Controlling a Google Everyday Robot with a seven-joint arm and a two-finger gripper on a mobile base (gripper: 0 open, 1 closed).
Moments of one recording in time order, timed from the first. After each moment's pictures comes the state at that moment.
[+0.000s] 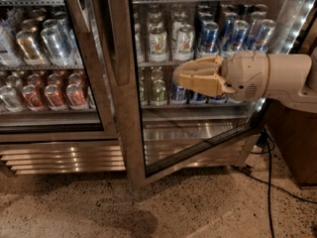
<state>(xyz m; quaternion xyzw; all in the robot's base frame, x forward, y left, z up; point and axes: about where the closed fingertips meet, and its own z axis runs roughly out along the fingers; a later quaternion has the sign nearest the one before) 0.495 -0.063 0.961 -0.48 0.57 0.39 0.54</state>
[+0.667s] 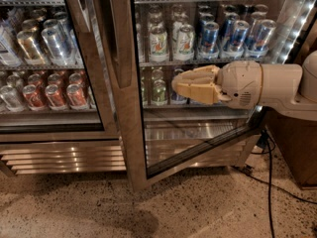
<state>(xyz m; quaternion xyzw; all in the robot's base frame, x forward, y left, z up) 0.498 -0.057 0.936 -0.47 0.59 0.40 0.52</state>
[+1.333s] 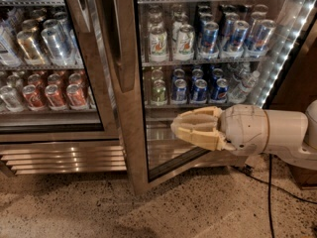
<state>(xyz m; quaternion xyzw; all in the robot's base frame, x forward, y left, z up) 0.416 -0.053 0.896 -0.48 0.55 0.42 0.53</state>
